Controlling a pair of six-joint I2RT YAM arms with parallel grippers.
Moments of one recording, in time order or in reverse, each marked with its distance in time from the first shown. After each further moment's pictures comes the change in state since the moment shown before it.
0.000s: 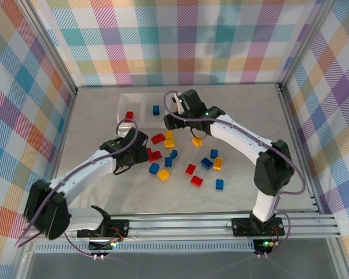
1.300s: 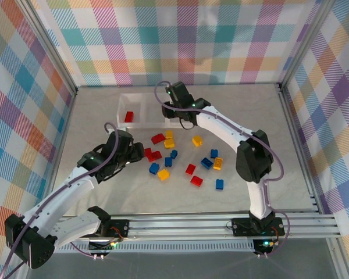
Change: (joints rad) left arm 0.001 -0.340 -0.044 0.047 0.077 0.110; right arm 0.001 0.291 0.353 0.001 0.088 0.071
